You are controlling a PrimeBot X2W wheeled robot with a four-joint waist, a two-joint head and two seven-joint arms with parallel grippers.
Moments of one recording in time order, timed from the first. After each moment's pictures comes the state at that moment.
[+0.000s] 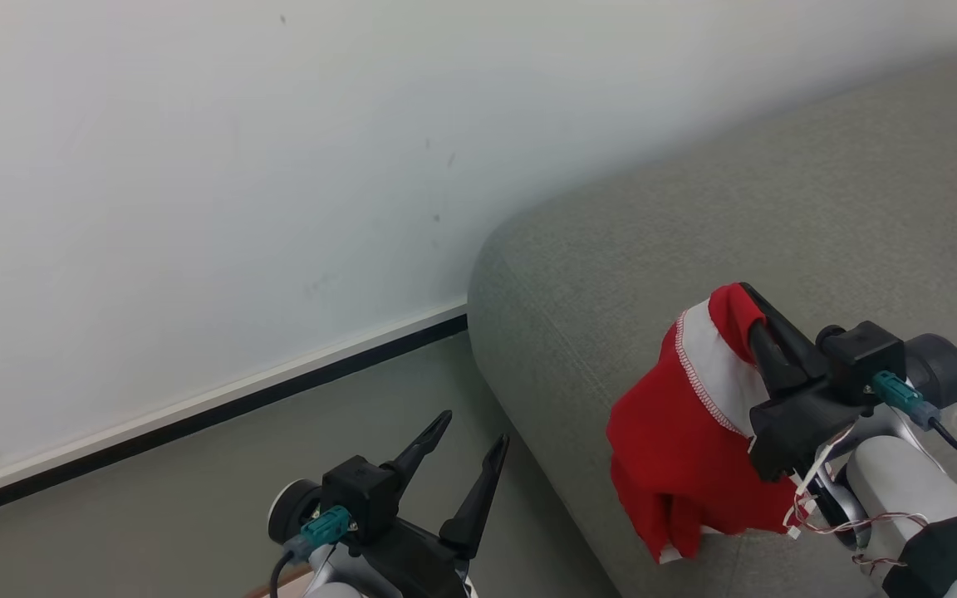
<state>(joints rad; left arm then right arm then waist) -0.31 0.11 -0.66 0.36 -0.55 -0.04 -0.22 -0.54 -0.34 0.55 0.51 0.33 0.03 -0.26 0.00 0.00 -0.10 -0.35</state>
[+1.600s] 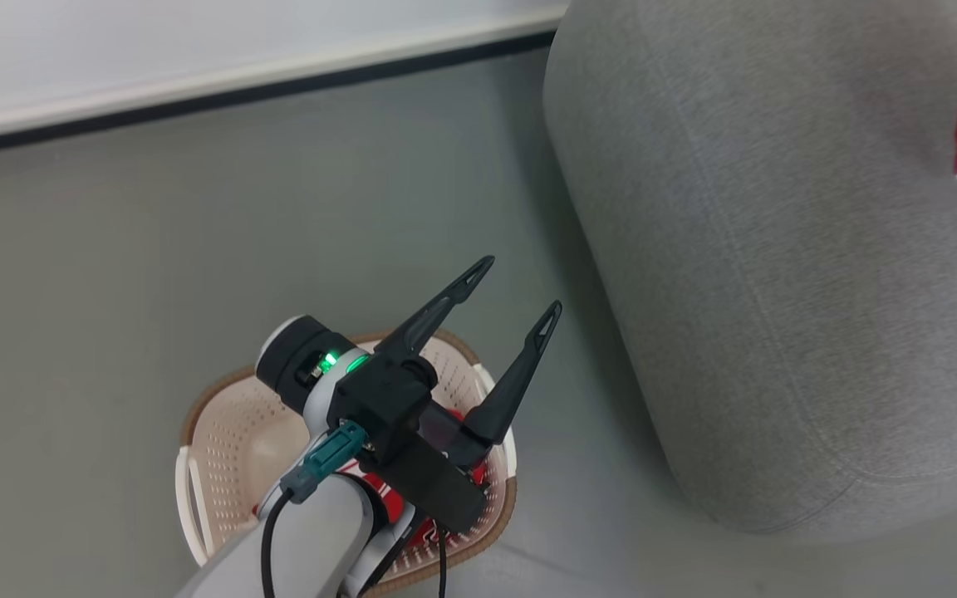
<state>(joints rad) -0.51 0.20 -0.69 0.08 -0.40 -0.01 -0.15 -1.26 -0.63 0.25 0.78 0.38 0.03 -0.15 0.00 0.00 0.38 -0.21</state>
